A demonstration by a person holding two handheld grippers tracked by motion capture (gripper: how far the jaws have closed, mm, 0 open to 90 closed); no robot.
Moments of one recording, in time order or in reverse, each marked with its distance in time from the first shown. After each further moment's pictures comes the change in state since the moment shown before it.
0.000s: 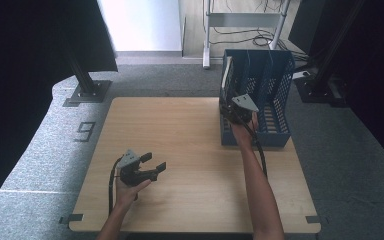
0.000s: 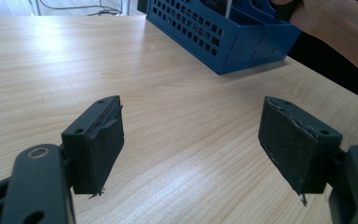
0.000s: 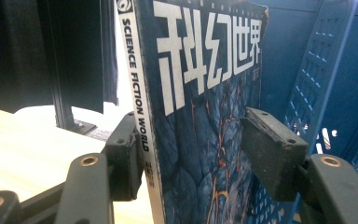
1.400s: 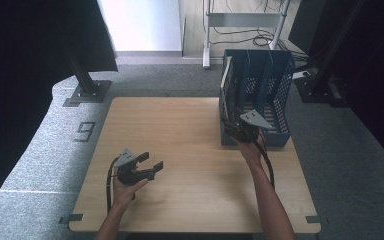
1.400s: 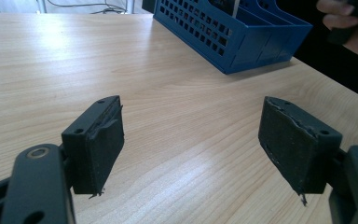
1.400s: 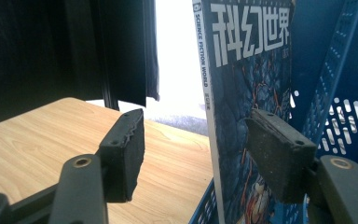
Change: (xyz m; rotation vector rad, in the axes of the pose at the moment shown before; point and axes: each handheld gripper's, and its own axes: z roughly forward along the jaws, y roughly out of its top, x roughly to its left) left arm 0.007 0.001 -0.005 0.002 0.017 -0.017; right arm 0.004 -0.009 -0.069 0.015 0.171 0.062
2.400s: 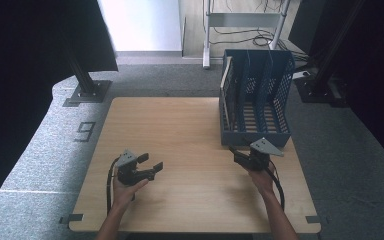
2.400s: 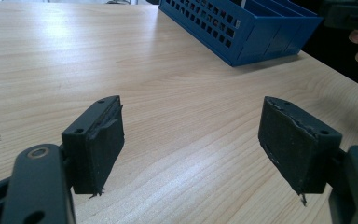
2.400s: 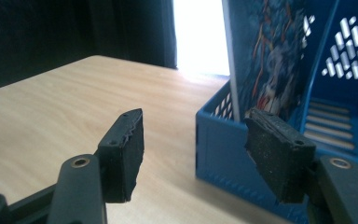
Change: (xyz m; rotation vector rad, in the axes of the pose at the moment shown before) left arm 0.002 -0.004 0.003 0.030 0.016 -0.007; right arm -0.001 -0.060 -0.065 0.103 0.080 0.041
